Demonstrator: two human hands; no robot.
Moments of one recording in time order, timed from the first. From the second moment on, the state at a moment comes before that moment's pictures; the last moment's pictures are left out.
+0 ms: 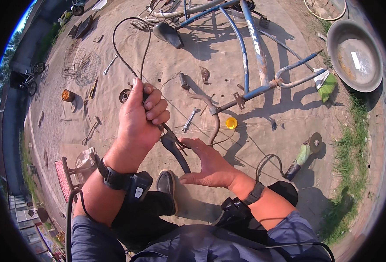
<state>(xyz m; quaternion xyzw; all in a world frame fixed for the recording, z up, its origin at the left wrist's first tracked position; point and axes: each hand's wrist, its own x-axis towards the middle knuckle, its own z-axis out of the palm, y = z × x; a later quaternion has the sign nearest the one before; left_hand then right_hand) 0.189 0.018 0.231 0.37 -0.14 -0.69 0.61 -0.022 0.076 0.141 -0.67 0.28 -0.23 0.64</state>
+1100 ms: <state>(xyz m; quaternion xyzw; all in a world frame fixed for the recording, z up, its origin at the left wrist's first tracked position) 0.144 0.050 0.165 0.45 -0.33 -0.77 0.30 -0.024 0.072 0.119 -0.28 0.35 -0.39 0.81</state>
